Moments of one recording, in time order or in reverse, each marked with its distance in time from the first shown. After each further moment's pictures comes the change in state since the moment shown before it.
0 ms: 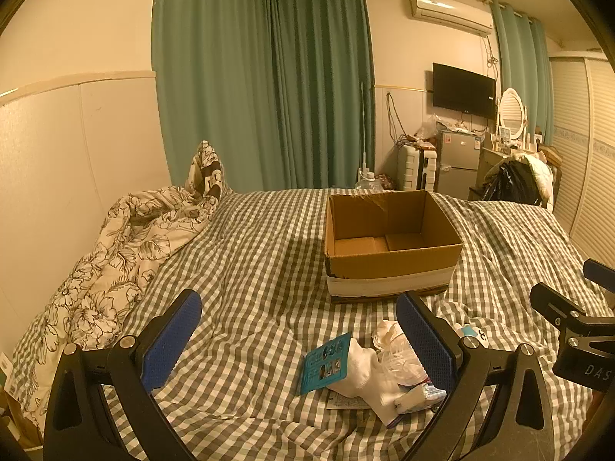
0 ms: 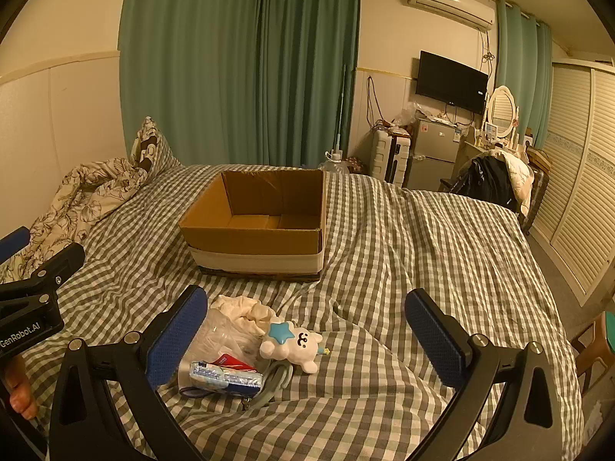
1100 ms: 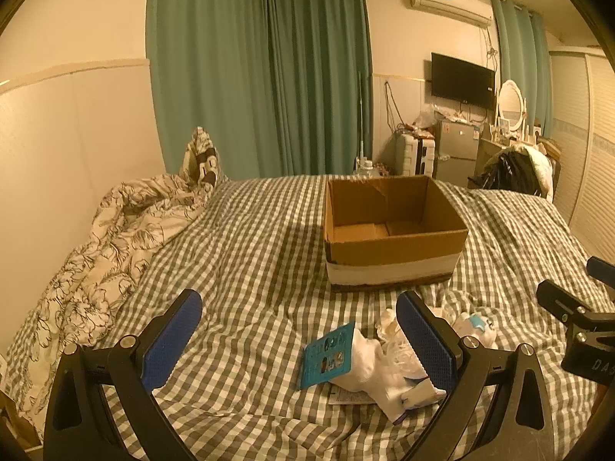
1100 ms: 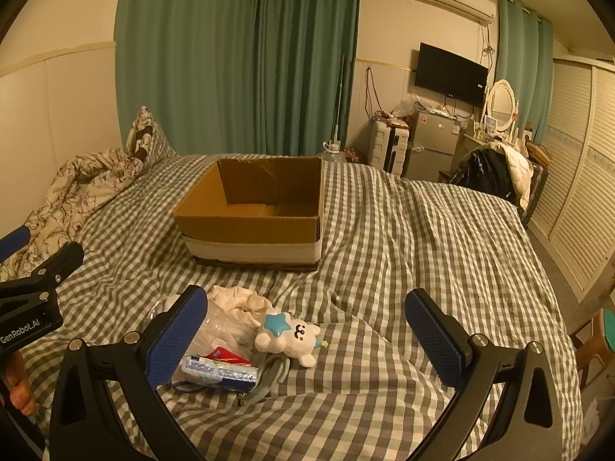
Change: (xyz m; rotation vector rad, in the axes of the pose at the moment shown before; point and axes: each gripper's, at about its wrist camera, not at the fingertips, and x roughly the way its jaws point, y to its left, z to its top) left arm 0.023 0.004 -0.009 0.005 0.053 -0.016; right arm 0.017 -0.004 -0.010 0.001 0.044 -0.007
